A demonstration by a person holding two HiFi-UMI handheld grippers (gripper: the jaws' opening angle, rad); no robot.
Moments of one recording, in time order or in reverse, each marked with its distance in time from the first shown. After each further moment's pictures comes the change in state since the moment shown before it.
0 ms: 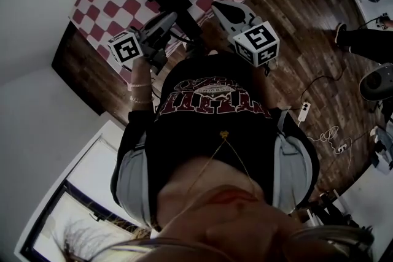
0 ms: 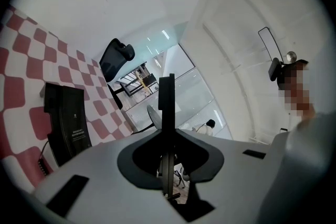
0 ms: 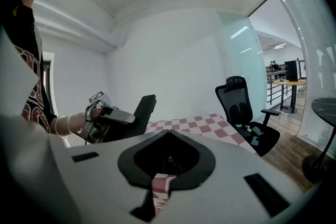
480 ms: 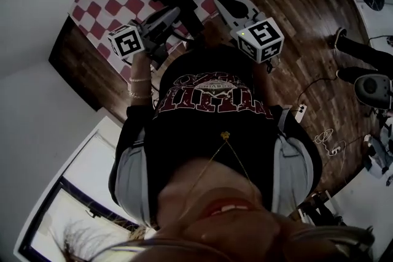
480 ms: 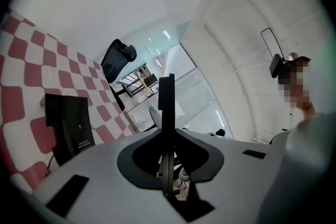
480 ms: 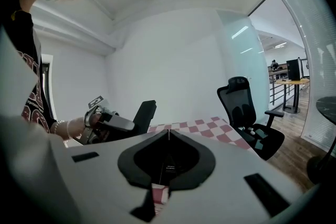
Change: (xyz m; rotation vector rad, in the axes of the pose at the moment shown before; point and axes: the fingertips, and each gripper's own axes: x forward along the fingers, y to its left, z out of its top) left arm 0.006 0.022 0.022 -0.003 0.008 0.005; right arm 0.032 -0.015 0.019 0.005 -0.016 0.016
